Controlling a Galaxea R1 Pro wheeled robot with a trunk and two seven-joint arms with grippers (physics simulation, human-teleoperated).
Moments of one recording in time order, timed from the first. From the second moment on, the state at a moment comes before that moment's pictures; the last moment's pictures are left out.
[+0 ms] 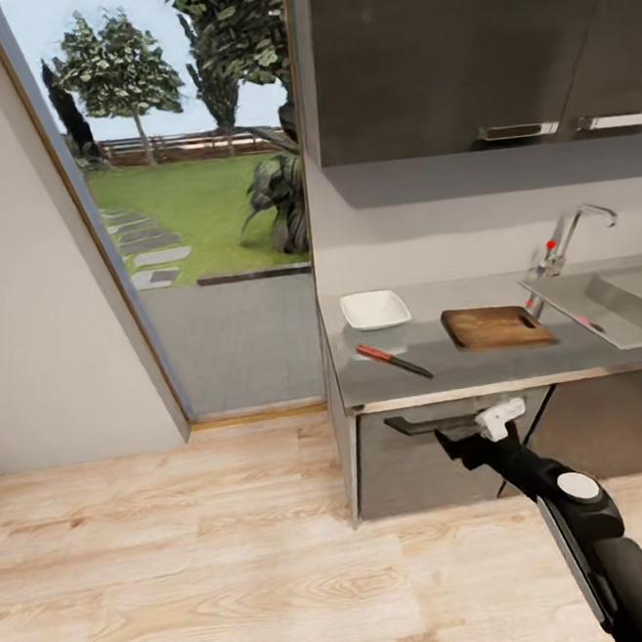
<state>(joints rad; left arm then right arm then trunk) 0.42 0.02 0.03 -0.50 0.07 -0.31 -0.22 -0.31 -0.12 -0.06 -1.56 0.15 0.41 0.38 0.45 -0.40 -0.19</state>
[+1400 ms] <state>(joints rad) 0.22 0.05 0.03 -0.54 0.07 -0.39 -0.19 0.01 -0.05 -0.16 -0.57 0.14 -0.43 0.28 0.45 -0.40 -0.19</state>
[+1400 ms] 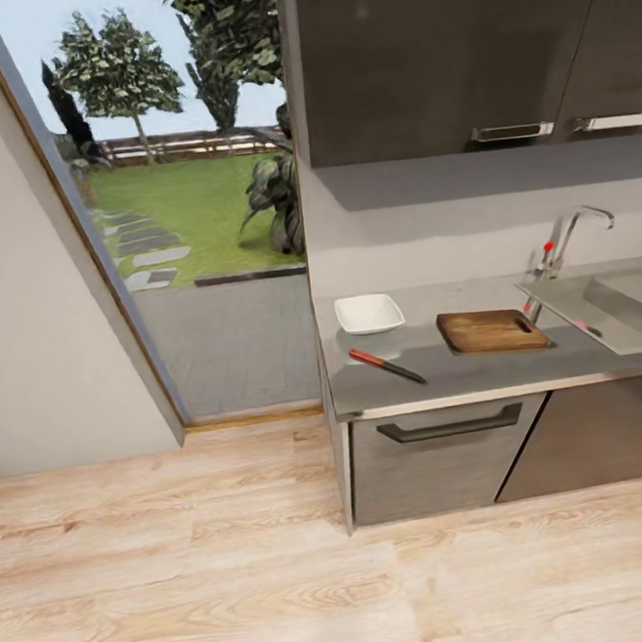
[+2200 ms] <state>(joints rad) 0.22 0.05 0.03 -0.54 0.07 -0.39 -0.19 0.01 -0.03 -0.16 -0.58 0.14 -0.43 0.29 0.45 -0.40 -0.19</state>
